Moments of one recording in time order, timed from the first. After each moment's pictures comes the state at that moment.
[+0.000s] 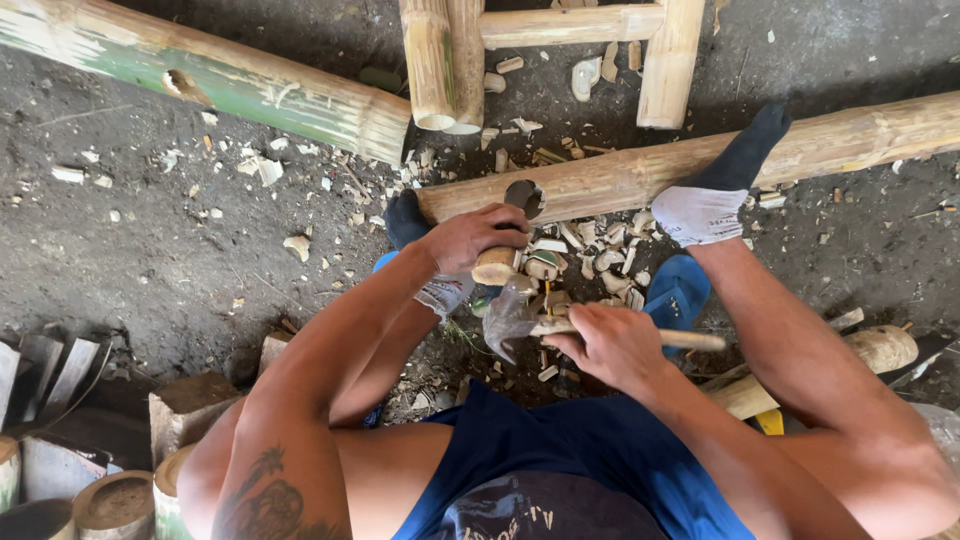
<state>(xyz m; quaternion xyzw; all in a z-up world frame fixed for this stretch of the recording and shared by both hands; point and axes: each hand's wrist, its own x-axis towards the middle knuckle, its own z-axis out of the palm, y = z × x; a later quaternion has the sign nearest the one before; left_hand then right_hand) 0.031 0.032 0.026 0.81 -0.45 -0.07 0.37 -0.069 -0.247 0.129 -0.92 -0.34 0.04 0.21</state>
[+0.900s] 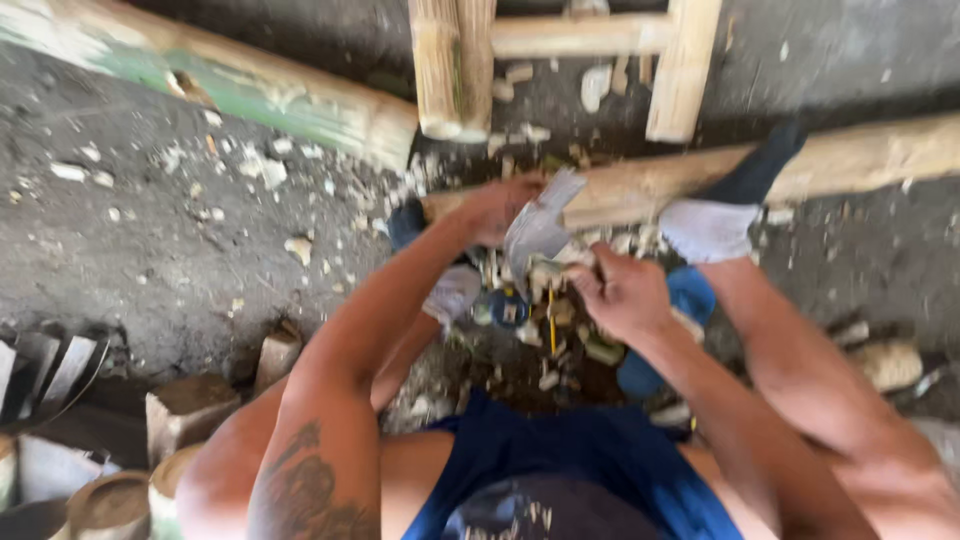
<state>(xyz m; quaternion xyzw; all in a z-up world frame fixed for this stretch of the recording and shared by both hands) 0.101 -0.002 0.015 0.84 -0.39 -0.10 0.38 -0.004 -0.247 0.120 -0.94 -0.21 0.03 0.27</state>
